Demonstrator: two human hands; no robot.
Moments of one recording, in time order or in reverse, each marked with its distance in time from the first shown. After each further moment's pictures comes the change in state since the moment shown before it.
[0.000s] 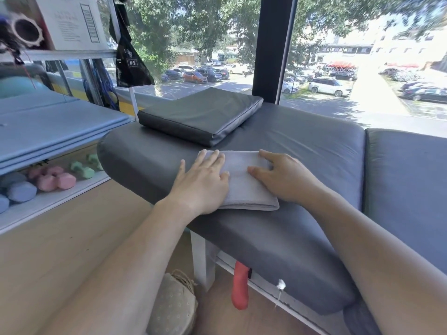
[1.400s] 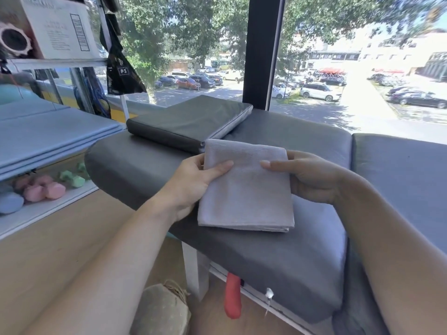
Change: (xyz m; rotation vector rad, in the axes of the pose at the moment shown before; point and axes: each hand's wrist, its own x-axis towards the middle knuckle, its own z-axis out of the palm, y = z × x) left_hand -0.004 0.017 -0.015 -1.409 0.003 -0.023; right_hand 0.001 0.037 -0.048 1.063 -0.472 0.026
